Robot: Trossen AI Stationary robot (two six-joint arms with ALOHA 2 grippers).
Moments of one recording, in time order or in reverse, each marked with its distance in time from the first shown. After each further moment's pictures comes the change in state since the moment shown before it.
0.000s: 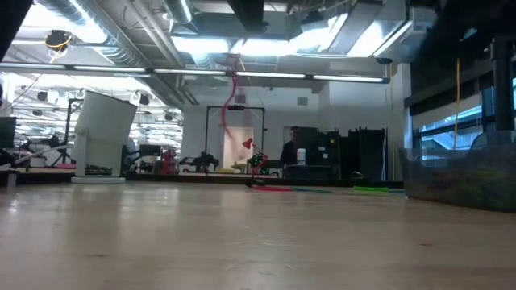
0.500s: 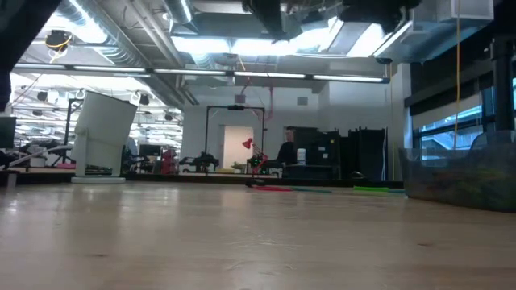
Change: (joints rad) left arm 0.340 -0.156 0.000 0.121 0.018 0.714; right arm -0.004 0.138 0.000 0.583 0.281 -0.439
